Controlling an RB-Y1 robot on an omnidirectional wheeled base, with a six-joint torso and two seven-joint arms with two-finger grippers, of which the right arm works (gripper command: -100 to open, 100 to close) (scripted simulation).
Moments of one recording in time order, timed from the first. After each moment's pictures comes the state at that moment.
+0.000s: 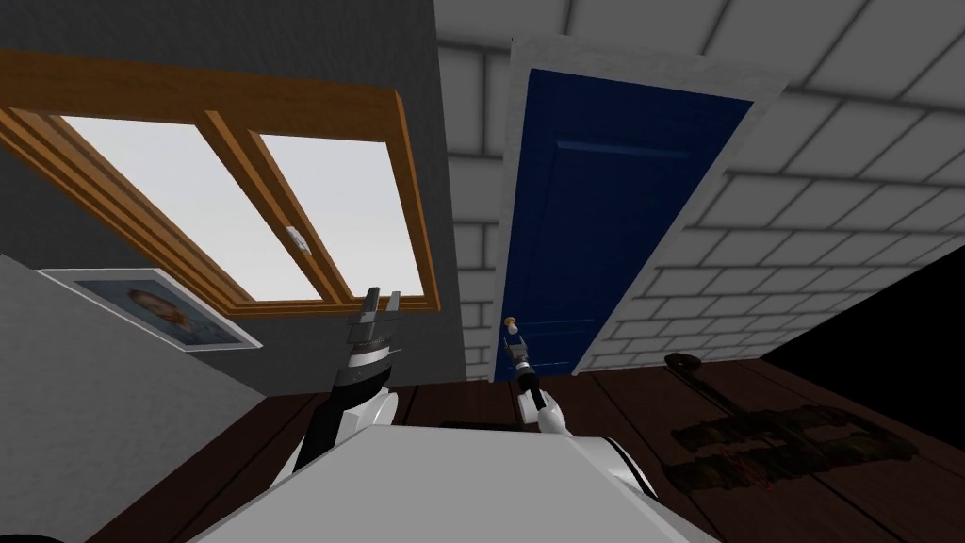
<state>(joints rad) -0.32 -0.04 -0.09 -0.37 0.12 -0.89 1.49</state>
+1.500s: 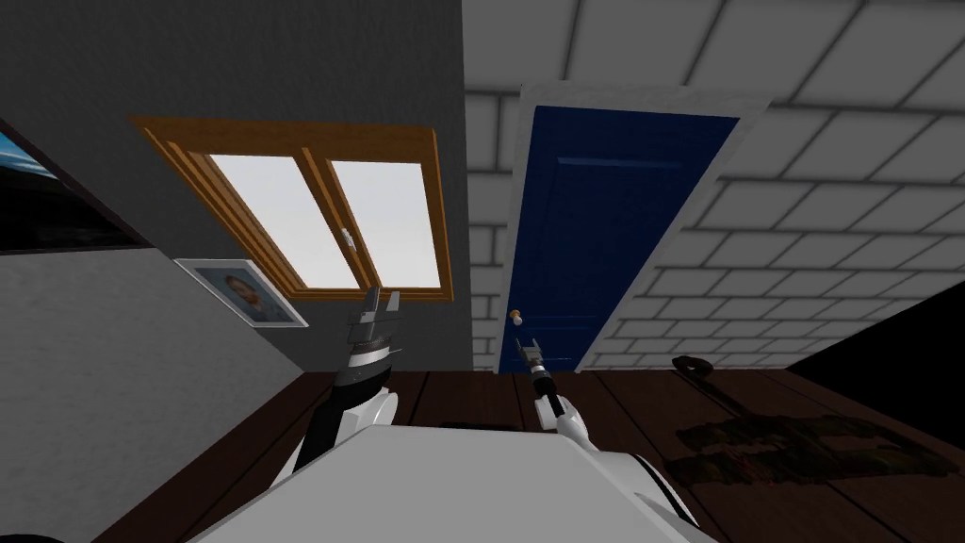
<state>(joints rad) -0.25 -0.15 -0.09 -0.43 0.12 -0.90 1.36</state>
